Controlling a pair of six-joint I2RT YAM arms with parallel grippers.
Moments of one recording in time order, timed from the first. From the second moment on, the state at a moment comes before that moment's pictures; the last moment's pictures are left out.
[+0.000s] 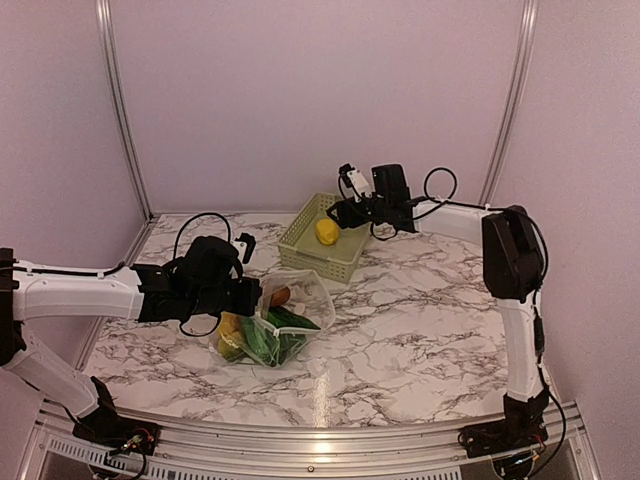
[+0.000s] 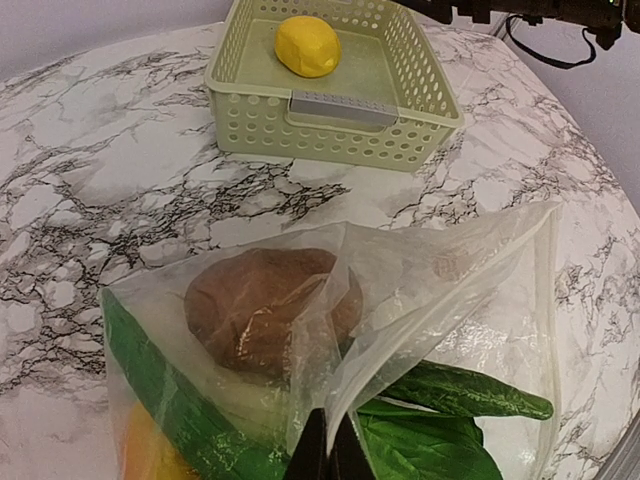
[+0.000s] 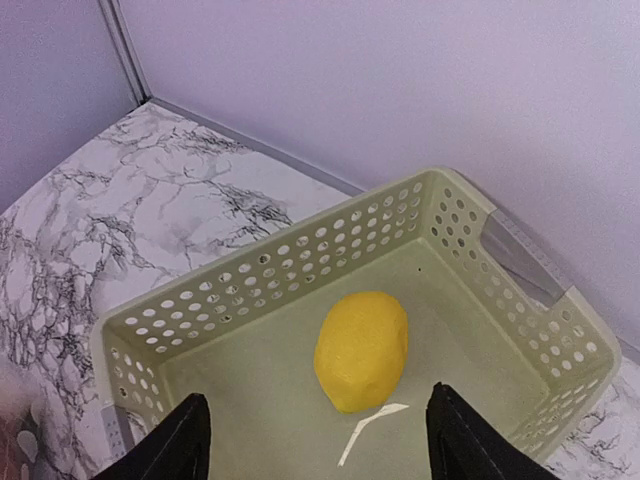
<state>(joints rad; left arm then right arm) -0.88 1.42 0.85 -0.11 -0.23 -0.47 0.47 2.30 1.88 -0.05 -0.24 -0.02</state>
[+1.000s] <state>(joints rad) -0.88 1.42 0.77 0.02 -0.10 -0.48 0.94 1.71 1.05 0.13 -0.28 -0.07</state>
